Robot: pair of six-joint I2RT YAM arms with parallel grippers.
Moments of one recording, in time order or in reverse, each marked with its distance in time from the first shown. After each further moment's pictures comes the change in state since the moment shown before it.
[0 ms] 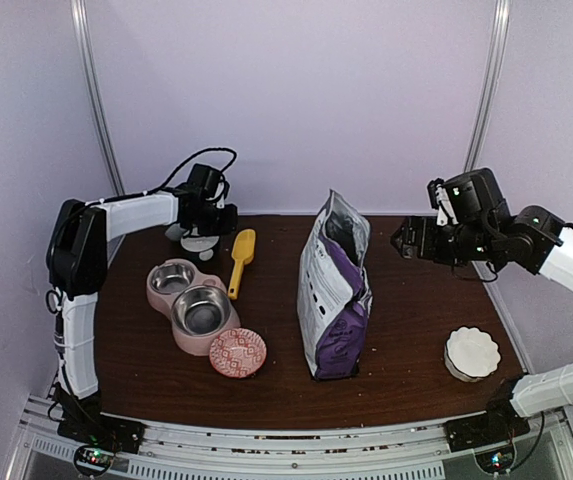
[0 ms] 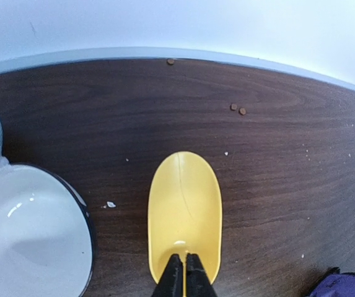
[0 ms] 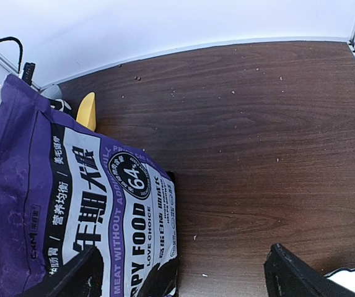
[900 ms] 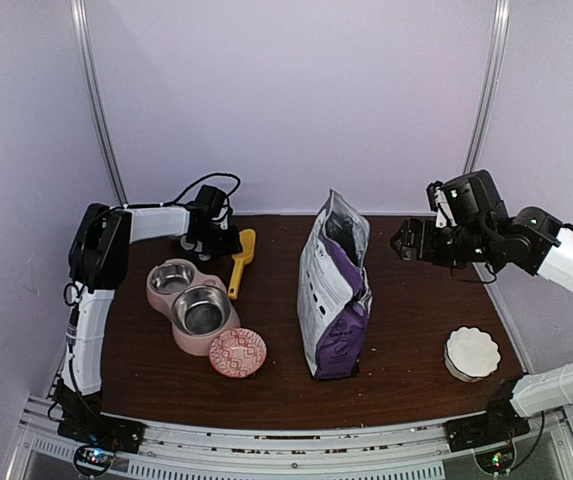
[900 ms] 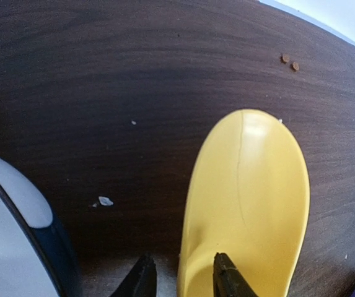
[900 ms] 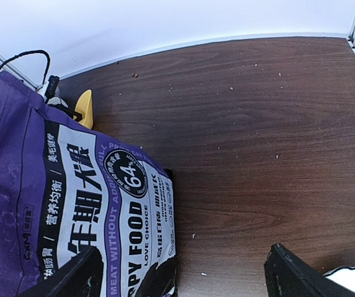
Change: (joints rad) left arm 0.034 0.191 0.067 -0.031 0.086 0.000; right arm -0.001 0.003 -0.011 -0.001 0.000 0.007
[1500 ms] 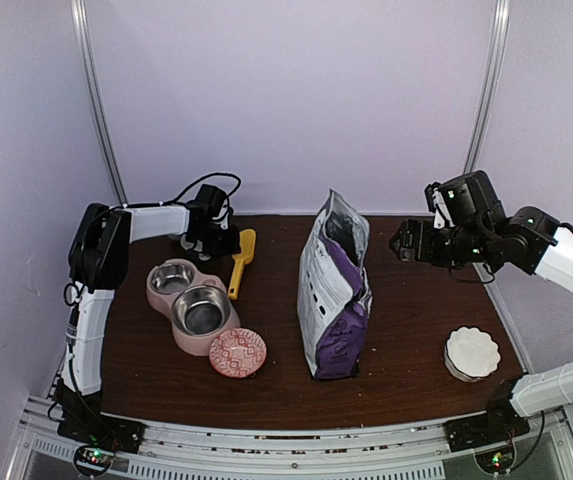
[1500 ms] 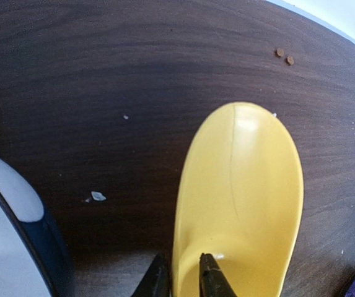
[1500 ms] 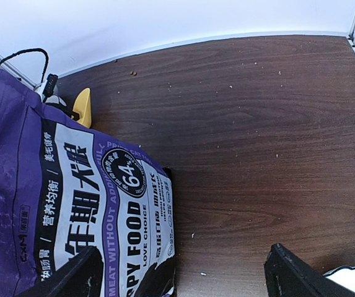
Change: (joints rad) left arm 0.001 0.000 0.013 -0.021 0.022 0.001; right arm 0.000 0.012 0.000 0.000 0.000 0.000
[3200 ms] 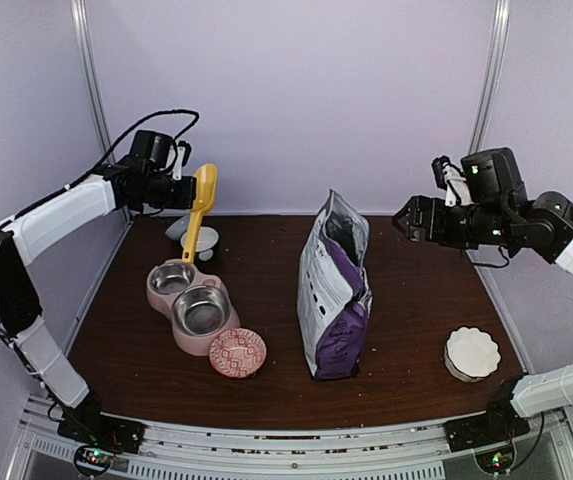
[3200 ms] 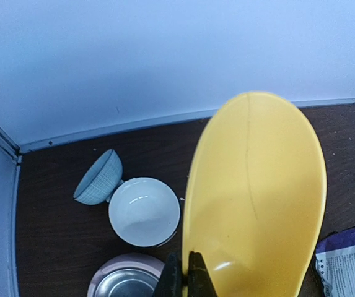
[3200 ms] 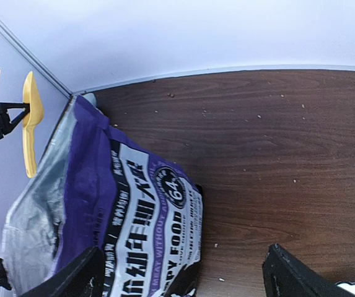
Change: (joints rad) left arm -0.003 -0.656 -0.274 -0.073 -0.239 0.218; right arm 0.017 -0.030 0.130 -0.035 -0.055 -0.059
